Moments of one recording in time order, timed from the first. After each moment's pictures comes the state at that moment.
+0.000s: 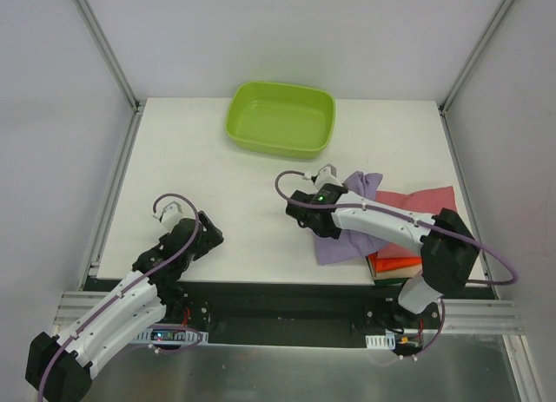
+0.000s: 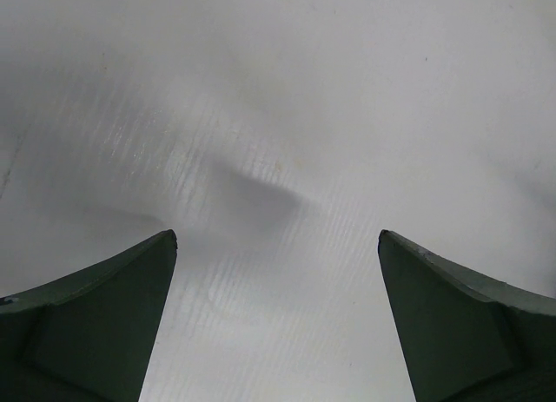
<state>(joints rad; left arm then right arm) -0.56 0.56 0.27 -0.53 -0.38 -1.00 1.02 1.62 1.19 -1.29 1.03 0.61</state>
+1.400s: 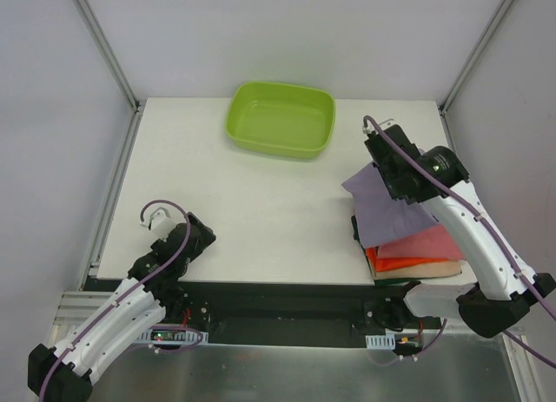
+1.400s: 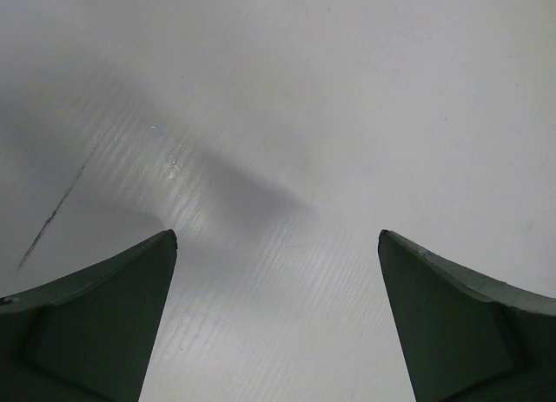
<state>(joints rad) -0.55 0.45 0.25 -0.62 -0.51 -1.11 0.64 1.26 1.59 -1.44 0.66 0.07</state>
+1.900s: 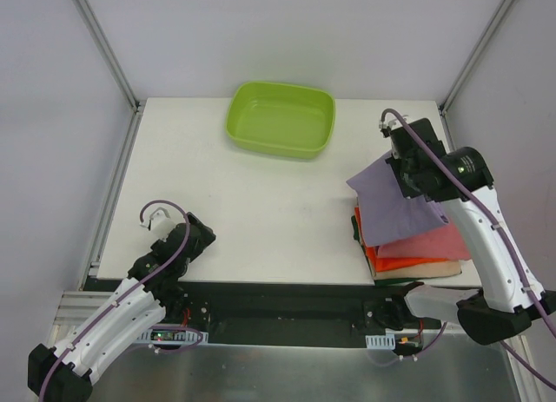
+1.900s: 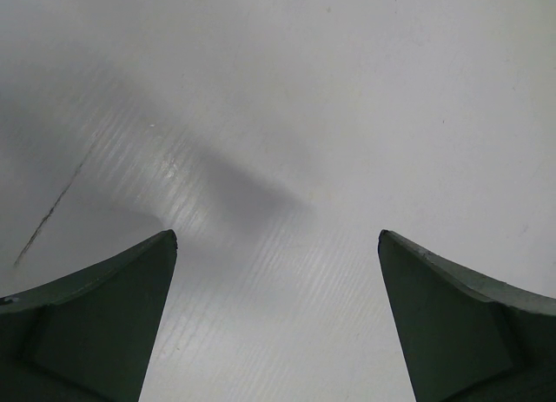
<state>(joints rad) -0.55 0.45 0.25 -0.62 -0.51 -1.12 0.50 1.22 1.63 -1.44 0.50 -0.03</state>
